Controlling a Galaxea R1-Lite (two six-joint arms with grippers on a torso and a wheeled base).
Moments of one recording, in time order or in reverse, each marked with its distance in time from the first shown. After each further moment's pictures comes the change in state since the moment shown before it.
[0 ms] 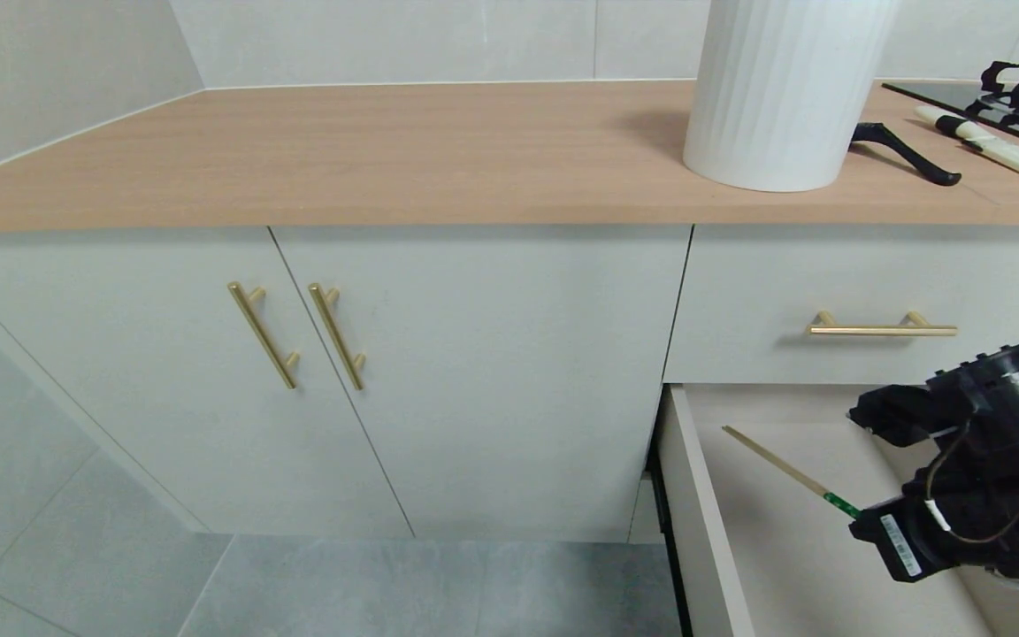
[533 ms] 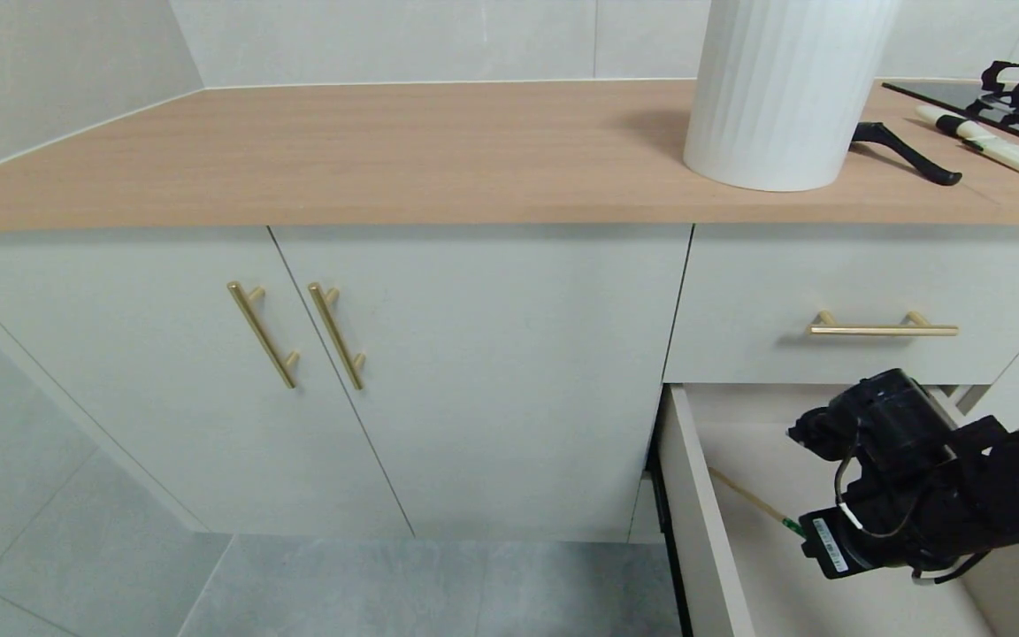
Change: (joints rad) left arm 0.000 0.000 0.000 0.000 0.000 0.000; right arm 0.001 0.240 -0.053 -0.040 0.053 0.098
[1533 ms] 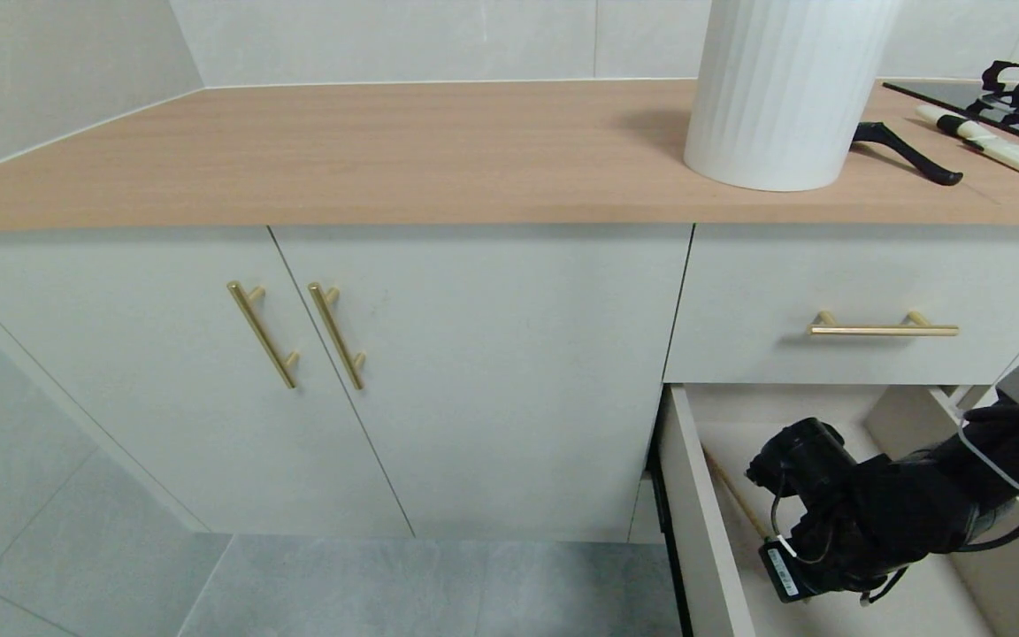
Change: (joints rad) left arm 0.000 0.000 -0.001 0.000 0.000 0.000; right arm 0.021 0.277 -0.004 -0.134 -0.071 0.043
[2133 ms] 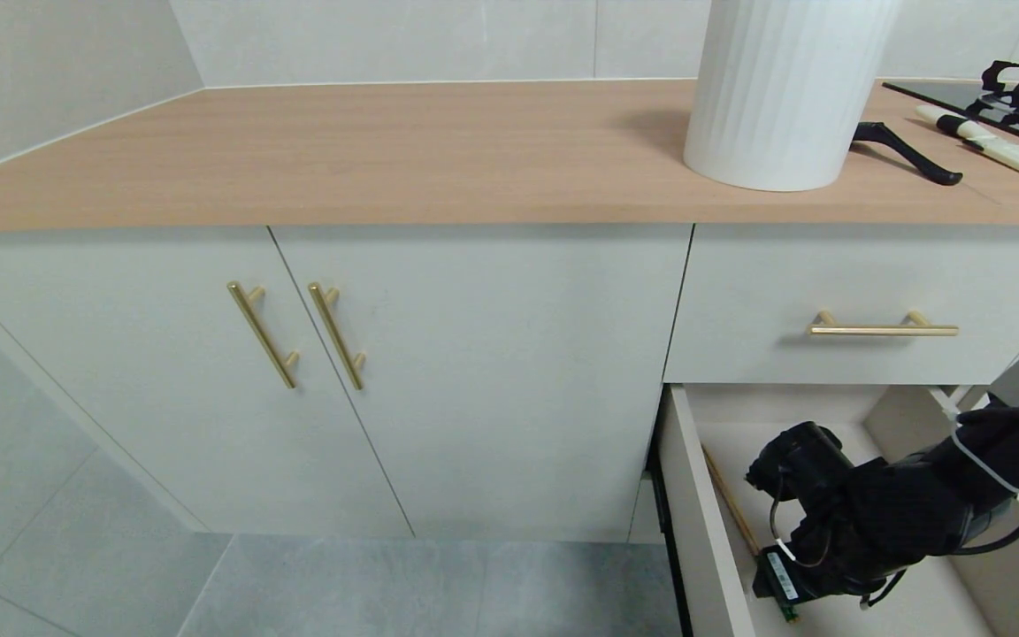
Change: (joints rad) left arm 0.000 0.000 0.000 0.000 0.000 0.000; right arm 0.000 0.011 0.002 -0.001 -0.001 0.001
